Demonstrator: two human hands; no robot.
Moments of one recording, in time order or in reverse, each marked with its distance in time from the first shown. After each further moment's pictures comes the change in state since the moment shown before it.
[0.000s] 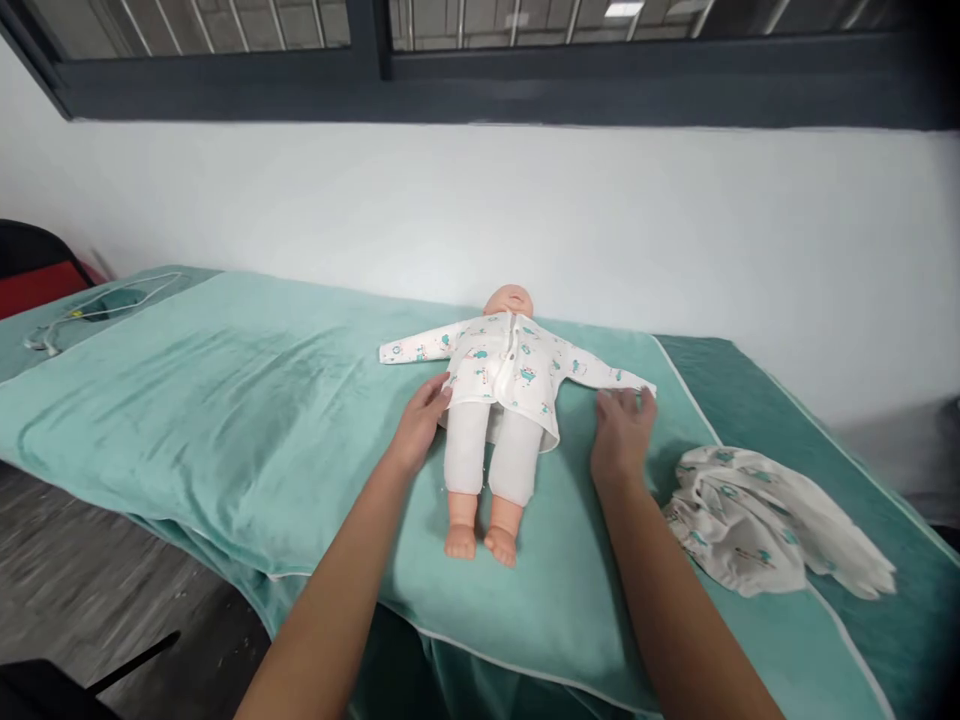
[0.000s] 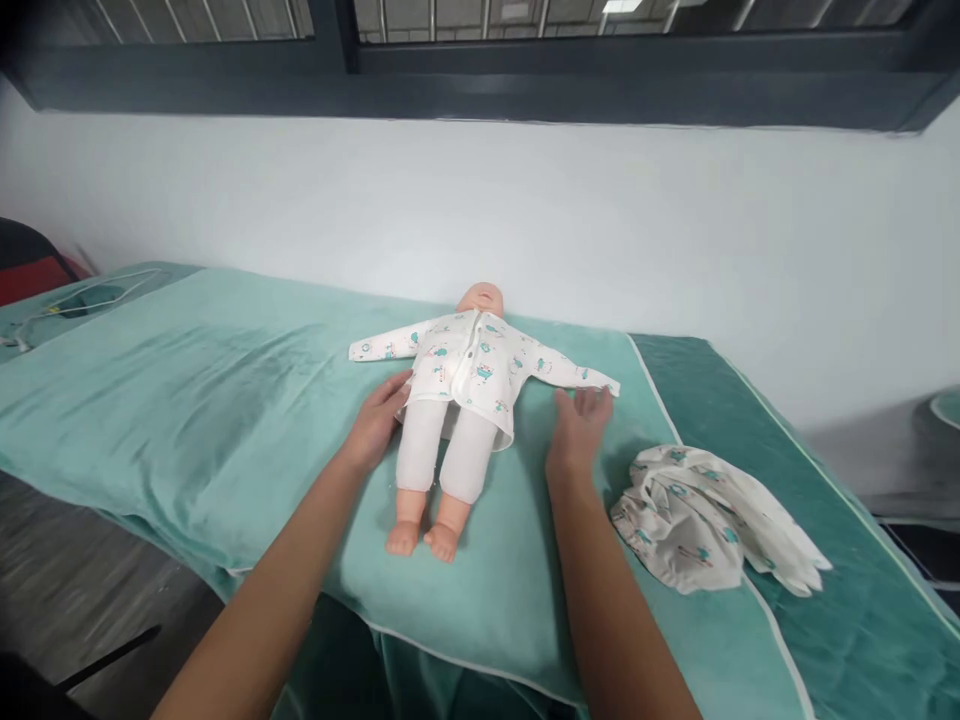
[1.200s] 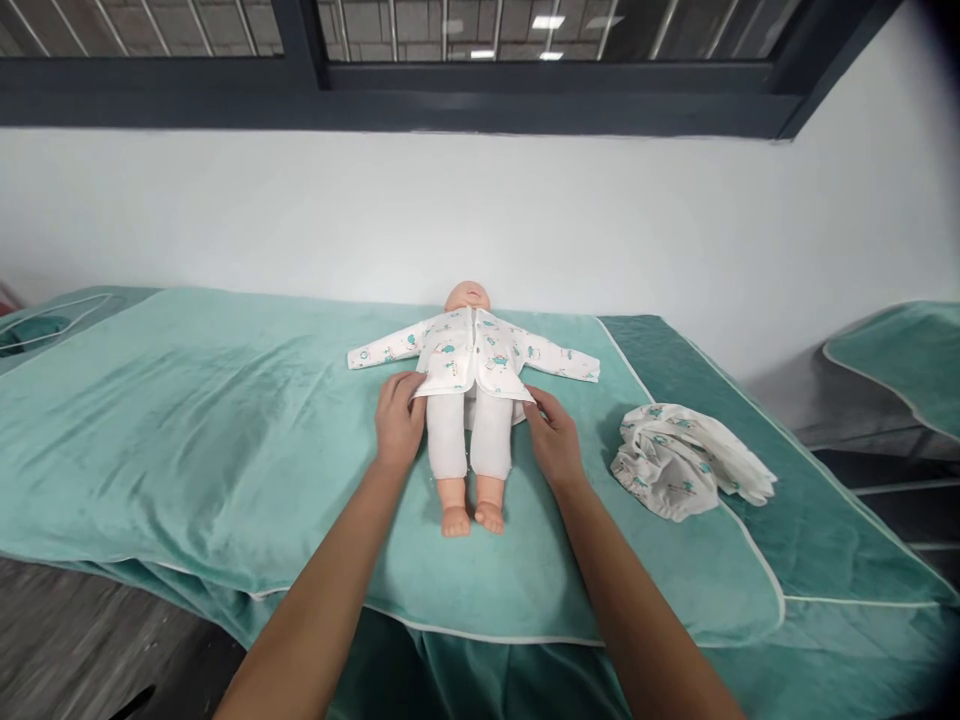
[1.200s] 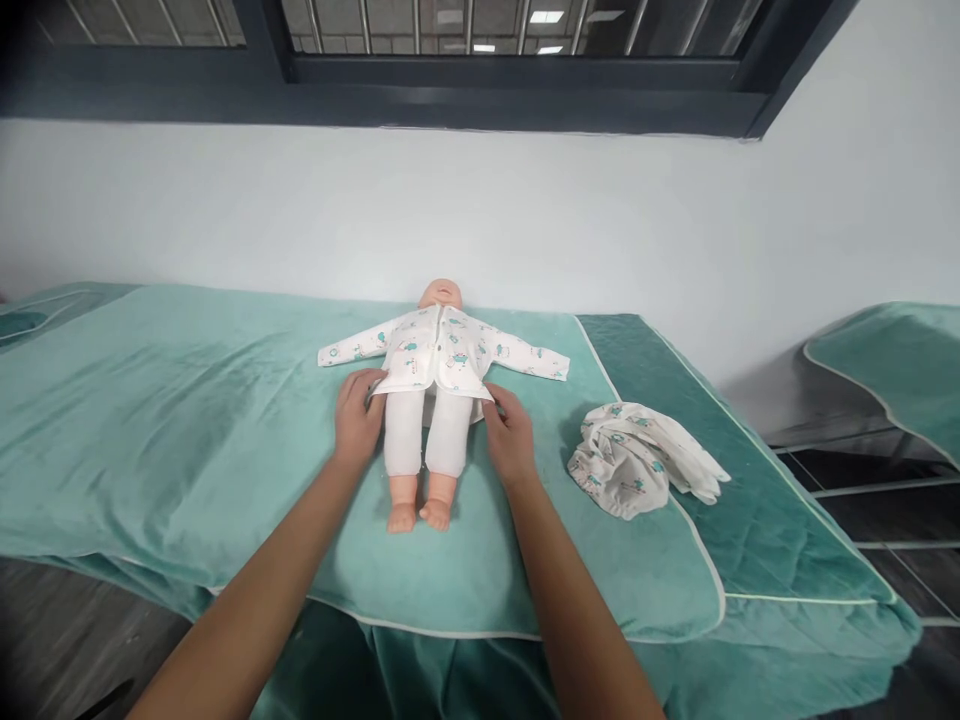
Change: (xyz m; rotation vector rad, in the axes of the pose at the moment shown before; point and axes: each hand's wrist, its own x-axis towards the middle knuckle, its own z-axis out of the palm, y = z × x) left_hand -0.006 -0.013 0.001 0.664 0.081 0.665; right_hand -0.063 0.000 0.007 -0.591 -0.174 -0.271
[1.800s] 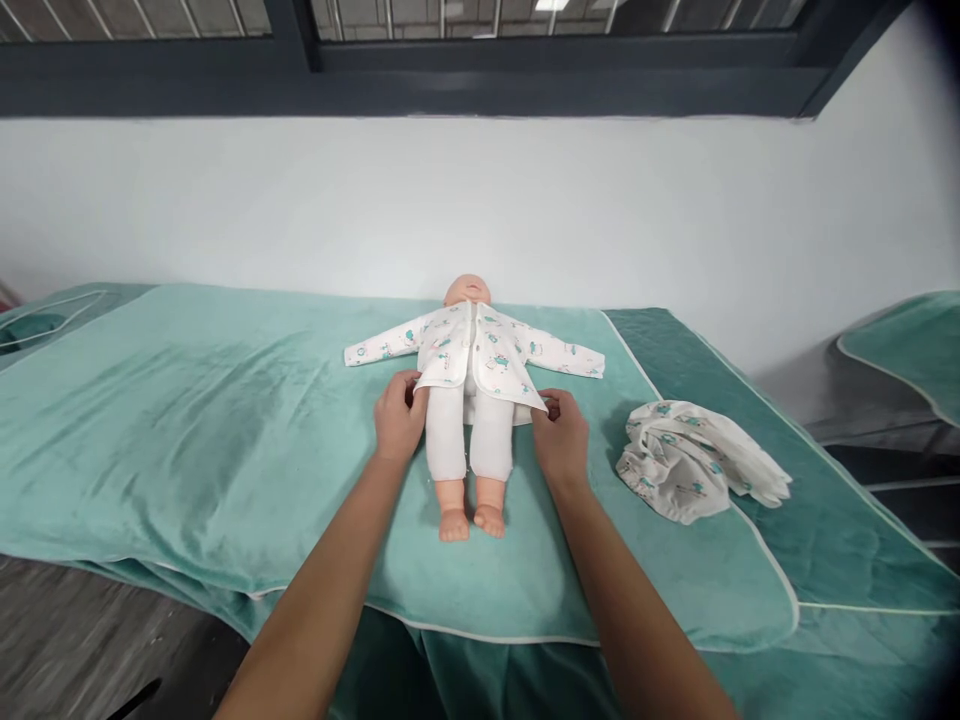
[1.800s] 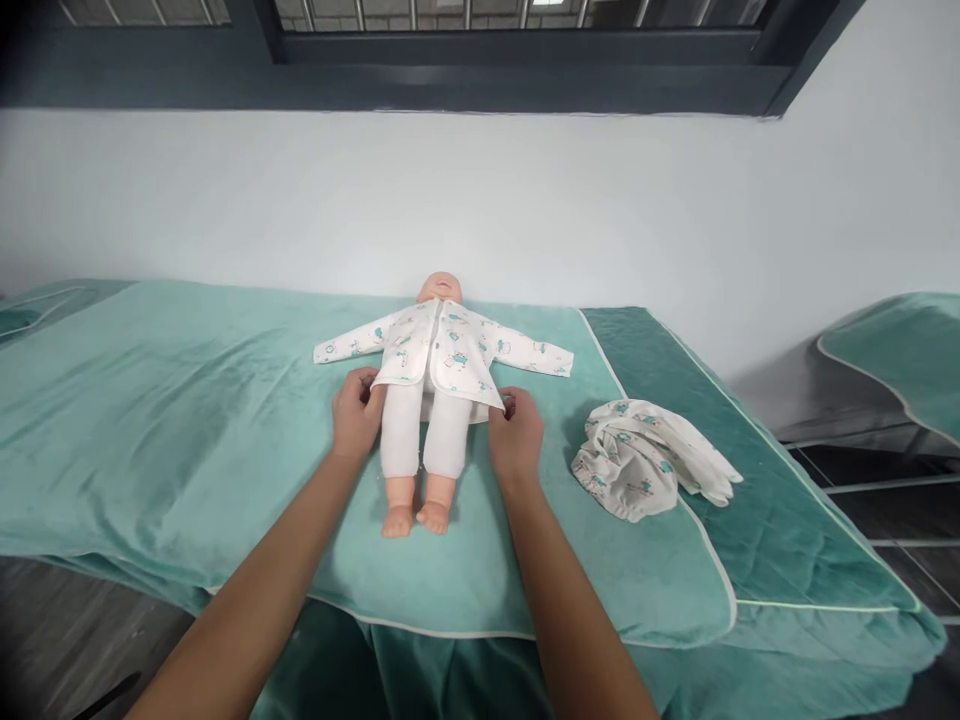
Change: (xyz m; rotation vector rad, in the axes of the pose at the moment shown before) left_hand 0.004 -0.006 0.005 0.227 0.000 -0.046; right_hand 0.002 0.006 -0.001 -0.292 0.203 0.079
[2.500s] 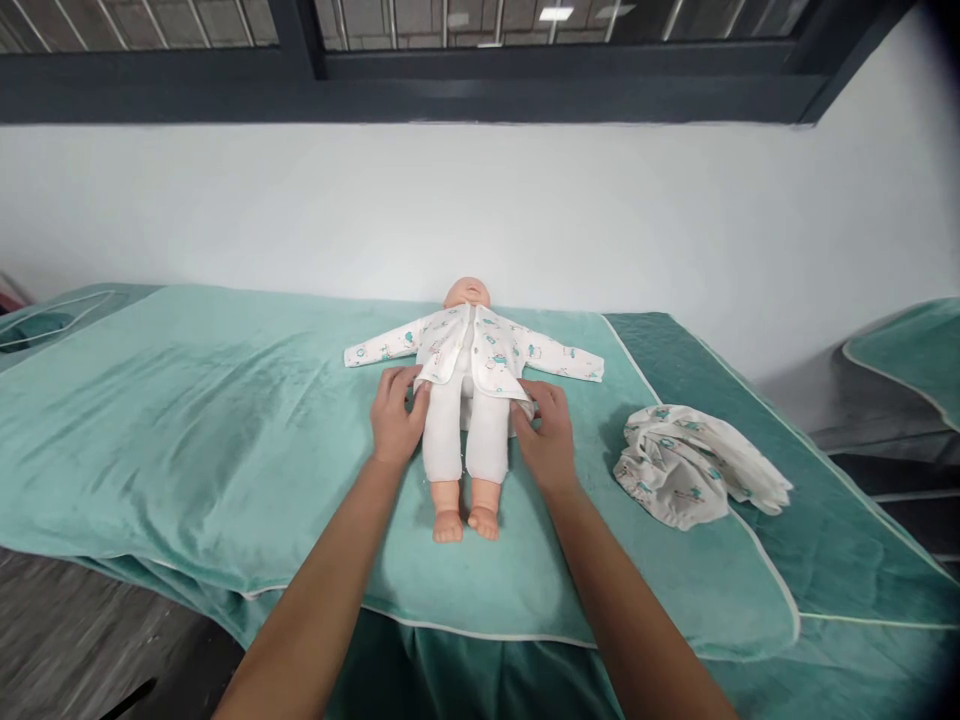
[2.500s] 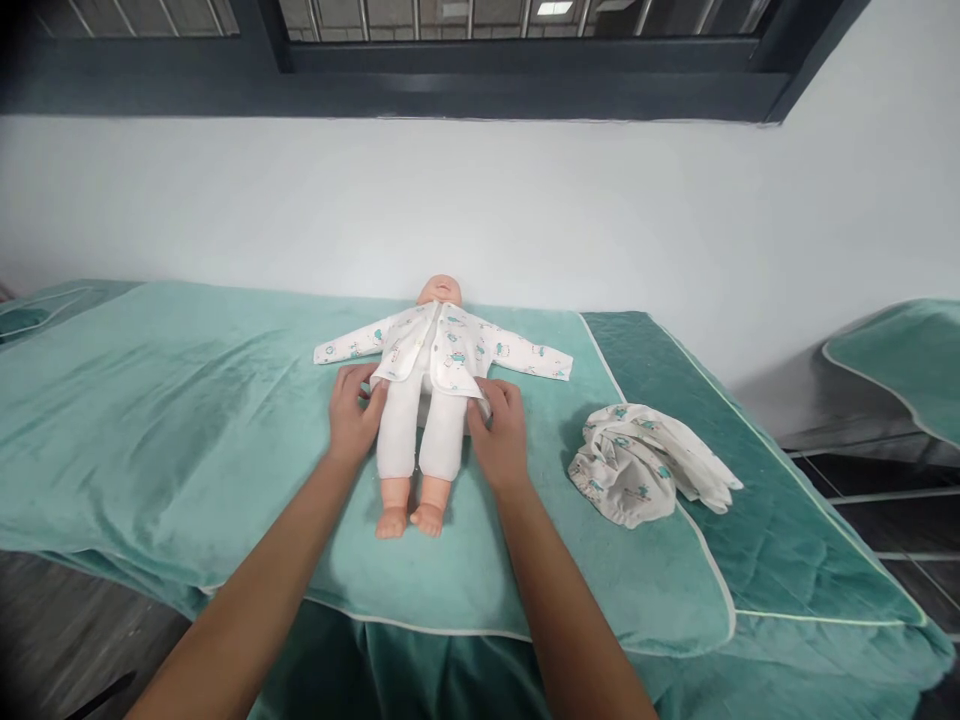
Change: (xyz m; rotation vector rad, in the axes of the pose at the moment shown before) left_hand -0.001 0.001 0.001 0.040 0.114 0.255; right_hand -0.004 -0.010 0.000 0.076 -0.092 -0.447
